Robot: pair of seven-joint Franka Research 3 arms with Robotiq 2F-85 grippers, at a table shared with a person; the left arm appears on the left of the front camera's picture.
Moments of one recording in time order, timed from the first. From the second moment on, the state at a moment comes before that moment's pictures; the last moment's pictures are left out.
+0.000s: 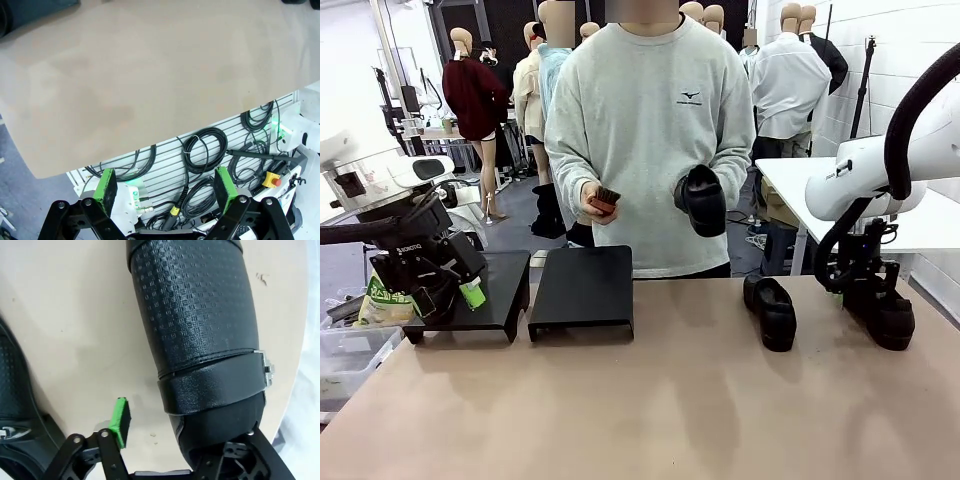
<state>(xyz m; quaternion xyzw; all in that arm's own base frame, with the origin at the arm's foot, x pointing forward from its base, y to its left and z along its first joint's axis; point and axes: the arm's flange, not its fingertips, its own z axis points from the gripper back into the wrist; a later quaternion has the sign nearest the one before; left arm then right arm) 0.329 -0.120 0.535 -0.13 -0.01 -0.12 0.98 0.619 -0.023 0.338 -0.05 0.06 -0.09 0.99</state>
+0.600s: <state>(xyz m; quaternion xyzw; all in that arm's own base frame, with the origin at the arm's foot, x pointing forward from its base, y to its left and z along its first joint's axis) 0.329 -0.120 0.535 -0.13 -0.01 -0.12 0.98 0.617 -0.030 0.336 -0.05 0.06 -0.09 0.99</state>
